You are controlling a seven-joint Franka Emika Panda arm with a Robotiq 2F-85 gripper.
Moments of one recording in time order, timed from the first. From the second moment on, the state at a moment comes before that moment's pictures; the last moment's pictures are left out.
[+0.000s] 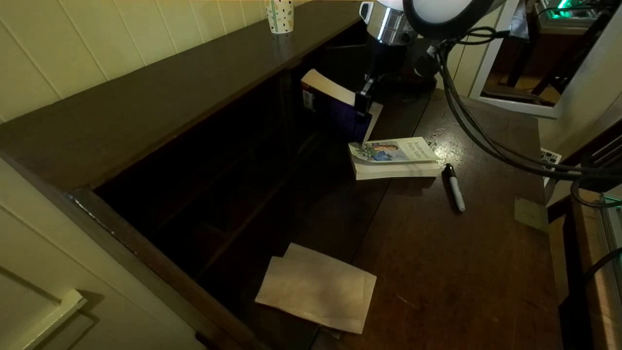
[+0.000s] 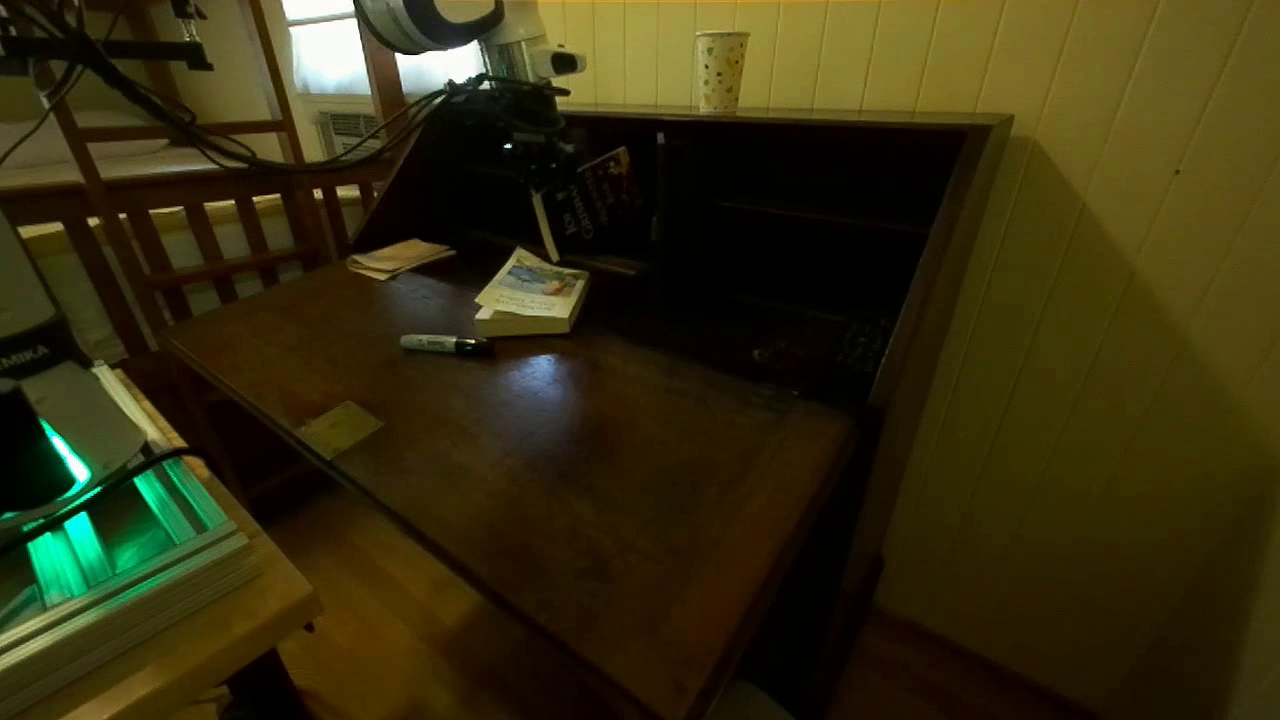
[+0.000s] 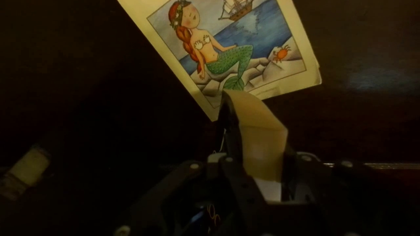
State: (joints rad) arm -0.08 0.17 -0.06 -2.22 0.04 2.62 -0.18
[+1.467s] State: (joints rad) arm -0.14 0.41 0.02 -1.94 0.04 2.57 -0.39
